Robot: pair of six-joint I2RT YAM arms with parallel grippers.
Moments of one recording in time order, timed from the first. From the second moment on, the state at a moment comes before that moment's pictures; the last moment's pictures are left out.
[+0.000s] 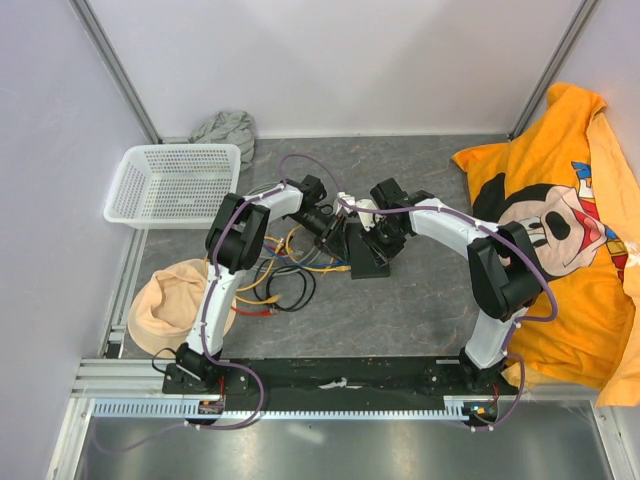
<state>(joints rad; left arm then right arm) -0.48 2.45 1.79 -0.86 1.13 0.21 0.49 1.80 1.24 -0.73 -0.24 -0.28</state>
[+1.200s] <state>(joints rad) -0.48 2.49 1.86 -0.99 1.14 0.30 0.54 1.80 1.24 -0.73 -0.16 -0.29</state>
